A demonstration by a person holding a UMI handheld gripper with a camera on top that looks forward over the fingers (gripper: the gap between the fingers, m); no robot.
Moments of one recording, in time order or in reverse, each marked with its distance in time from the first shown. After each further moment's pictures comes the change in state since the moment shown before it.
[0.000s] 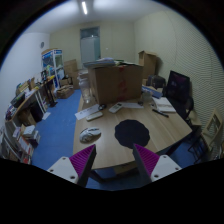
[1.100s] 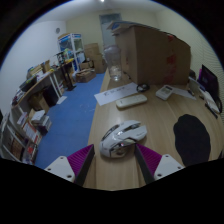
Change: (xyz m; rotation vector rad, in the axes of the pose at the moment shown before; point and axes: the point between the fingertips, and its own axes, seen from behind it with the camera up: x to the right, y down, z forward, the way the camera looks) arm -0.164 0.060 0.263 -0.131 -0.225 -0.097
